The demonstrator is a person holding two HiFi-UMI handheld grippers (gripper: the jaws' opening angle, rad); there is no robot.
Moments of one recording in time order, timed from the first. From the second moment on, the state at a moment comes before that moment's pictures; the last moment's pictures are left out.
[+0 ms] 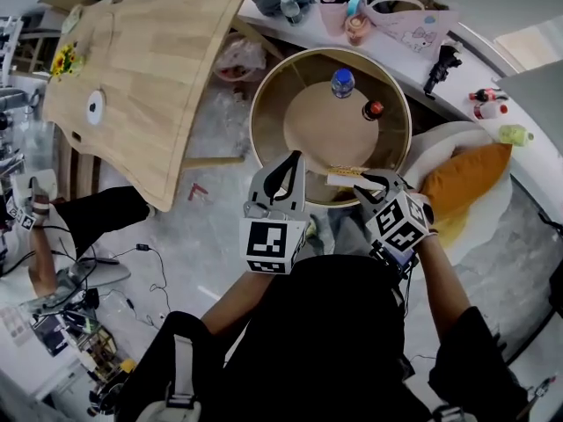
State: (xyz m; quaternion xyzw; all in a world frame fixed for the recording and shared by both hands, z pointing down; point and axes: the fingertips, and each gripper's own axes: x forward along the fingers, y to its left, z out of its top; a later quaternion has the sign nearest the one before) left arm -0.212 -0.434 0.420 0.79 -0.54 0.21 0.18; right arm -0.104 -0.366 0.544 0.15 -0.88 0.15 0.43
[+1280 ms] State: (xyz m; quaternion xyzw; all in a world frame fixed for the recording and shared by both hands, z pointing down) left arm -0.249 -0.418 0.449 0.76 -0.57 0.24 0.20; right arm -0.119 -0.337 0.686 0.00 -0.79 0.06 0.60
